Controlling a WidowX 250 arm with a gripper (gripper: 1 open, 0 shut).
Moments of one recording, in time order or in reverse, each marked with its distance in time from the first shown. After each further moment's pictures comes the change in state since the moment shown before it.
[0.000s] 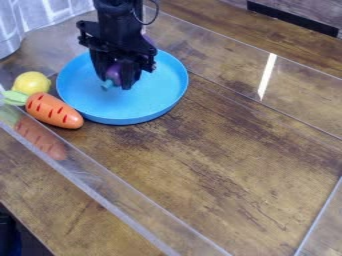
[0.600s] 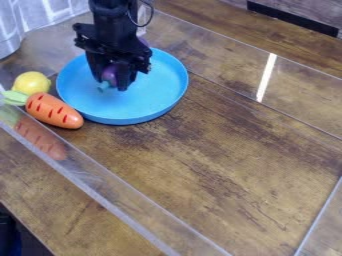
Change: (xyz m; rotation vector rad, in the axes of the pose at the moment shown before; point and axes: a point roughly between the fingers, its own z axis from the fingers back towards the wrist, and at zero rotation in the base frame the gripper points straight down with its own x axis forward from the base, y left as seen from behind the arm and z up) arm 0.000 0.006 -0.004 0.000 0.003 0.015
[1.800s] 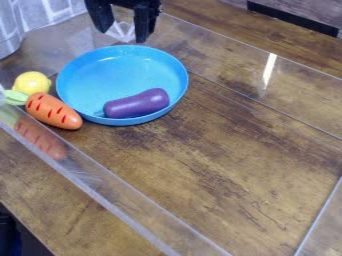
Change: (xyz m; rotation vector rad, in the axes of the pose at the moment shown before) arm 0.030 0.006 0.055 -0.065 -0.055 0.047
